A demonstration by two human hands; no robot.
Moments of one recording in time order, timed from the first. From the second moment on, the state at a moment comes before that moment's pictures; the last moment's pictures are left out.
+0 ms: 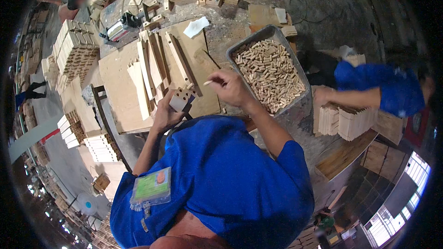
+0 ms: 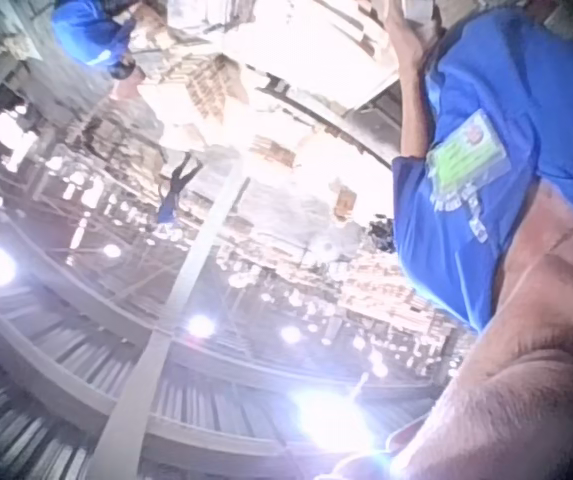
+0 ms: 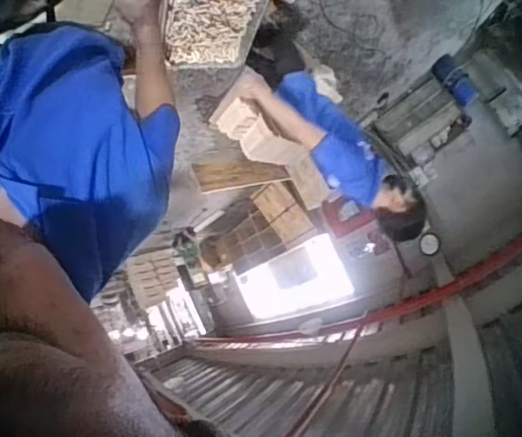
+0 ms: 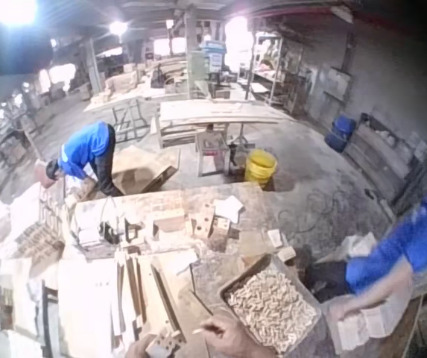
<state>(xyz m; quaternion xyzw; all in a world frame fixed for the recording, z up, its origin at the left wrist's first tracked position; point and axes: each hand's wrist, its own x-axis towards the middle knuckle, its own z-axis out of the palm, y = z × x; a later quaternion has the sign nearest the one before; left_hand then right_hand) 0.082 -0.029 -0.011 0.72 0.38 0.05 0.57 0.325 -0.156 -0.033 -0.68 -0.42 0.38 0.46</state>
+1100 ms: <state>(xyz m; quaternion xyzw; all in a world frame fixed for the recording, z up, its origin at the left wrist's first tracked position) 0.074 -0.013 -0.025 0.71 0.43 0.07 0.55 0.284 -0.188 -0.158 -0.88 -0.40 0.26 -0.01</state>
